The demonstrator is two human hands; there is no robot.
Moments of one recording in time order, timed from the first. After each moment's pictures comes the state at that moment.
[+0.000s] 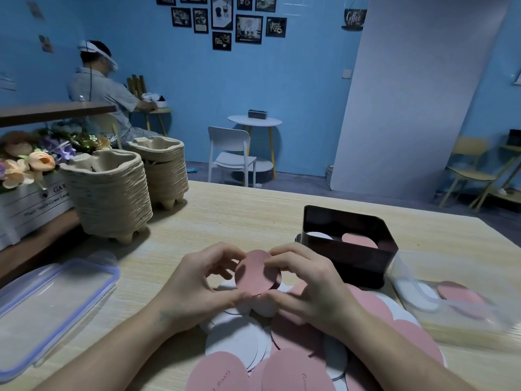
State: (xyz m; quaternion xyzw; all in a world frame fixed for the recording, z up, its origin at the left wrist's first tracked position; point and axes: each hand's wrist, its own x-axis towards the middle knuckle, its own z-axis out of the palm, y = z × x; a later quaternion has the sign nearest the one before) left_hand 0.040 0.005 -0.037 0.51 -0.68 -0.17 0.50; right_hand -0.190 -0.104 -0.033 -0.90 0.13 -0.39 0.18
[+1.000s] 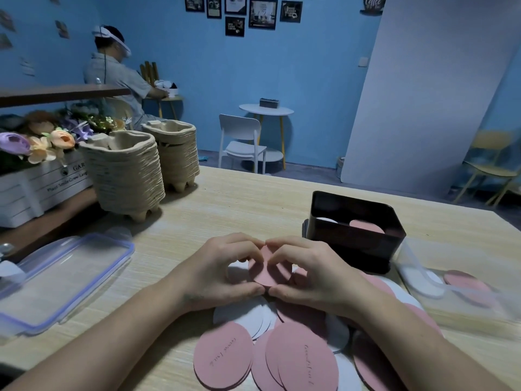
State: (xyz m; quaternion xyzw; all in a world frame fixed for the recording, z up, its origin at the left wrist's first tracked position) left_hand 0.033 0.008 -0.033 0.48 -0.79 -0.06 0.37; right_hand -0.197 -0.098 -0.020 -0.95 0.11 -0.25 0.15
